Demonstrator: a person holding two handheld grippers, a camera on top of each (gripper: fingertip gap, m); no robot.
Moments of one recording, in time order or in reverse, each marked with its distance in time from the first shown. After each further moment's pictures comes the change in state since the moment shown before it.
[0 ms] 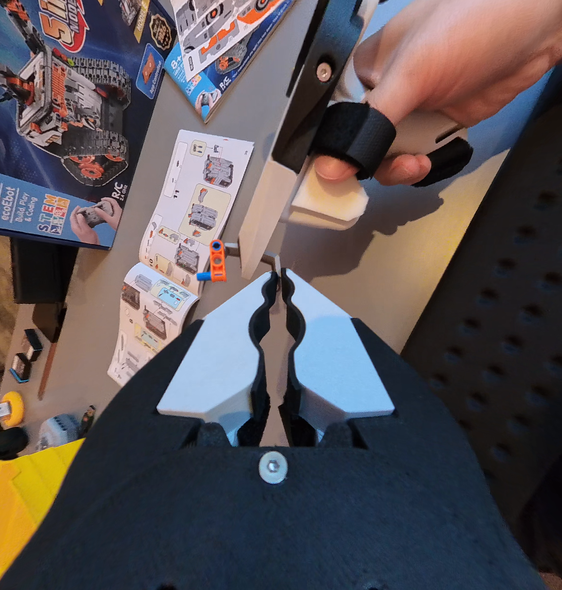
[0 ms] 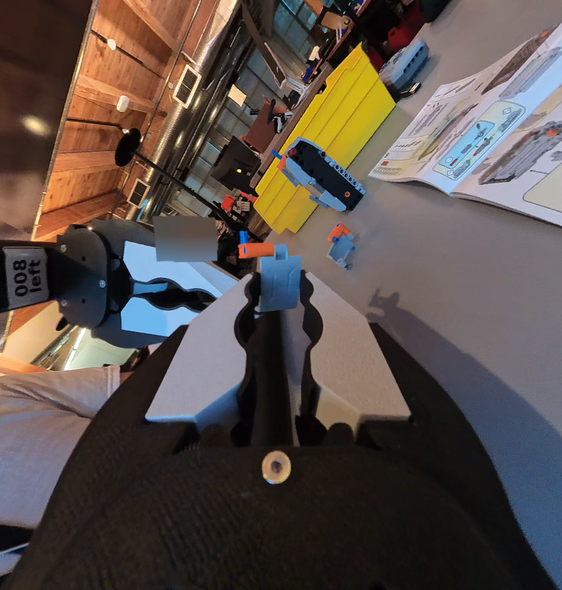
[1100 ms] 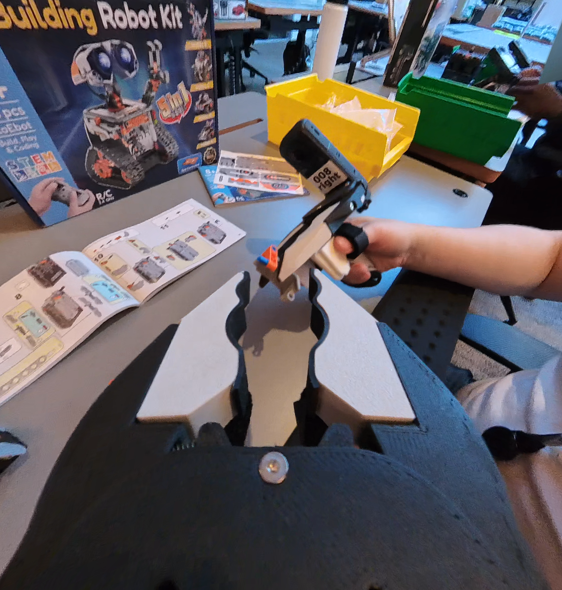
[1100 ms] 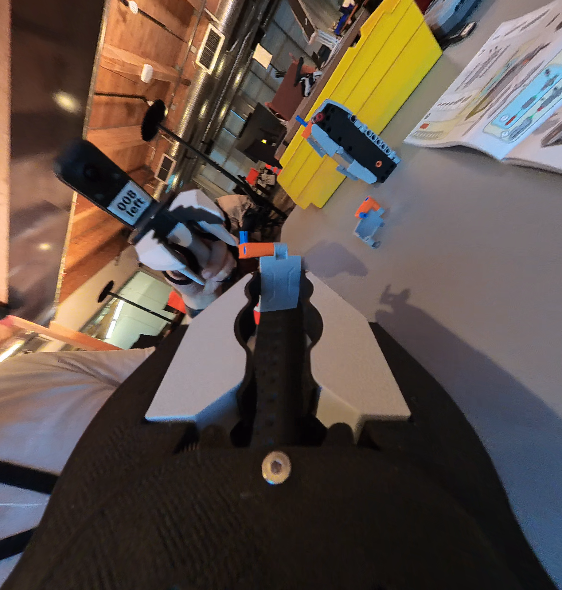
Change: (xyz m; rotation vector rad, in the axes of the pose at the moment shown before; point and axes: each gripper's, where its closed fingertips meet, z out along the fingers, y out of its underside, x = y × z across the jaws) left arm -0.024 0.002 -0.067 0.535 0.182 -0.601; right arm -0.012 0.014 -0.001 -0.093 -0.090 0.041
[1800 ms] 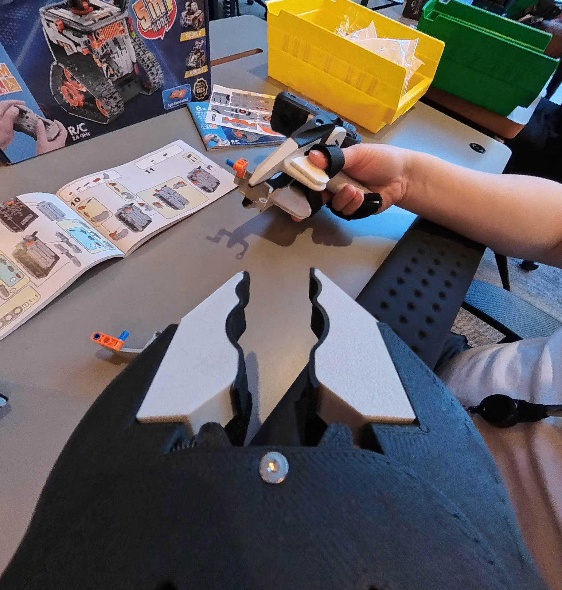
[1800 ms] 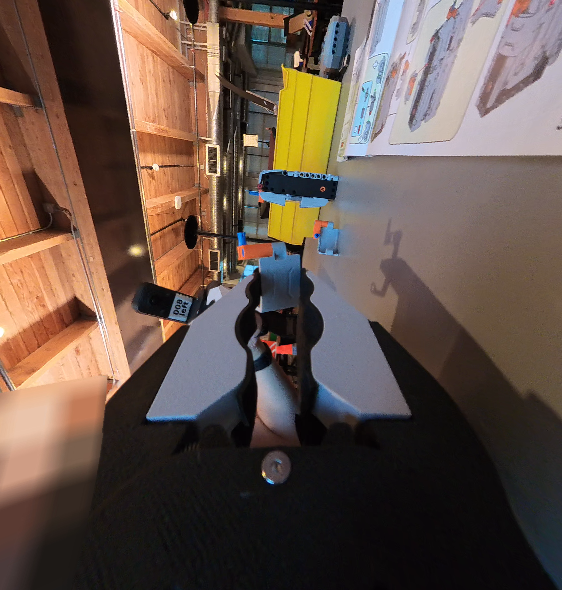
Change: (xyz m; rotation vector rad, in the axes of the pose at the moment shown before) left arm 0.001 0.039 -0.001 -0.127 0.002 -0.032; right arm 0.055 -0.029 -0.045 0.161 0.003 0.496
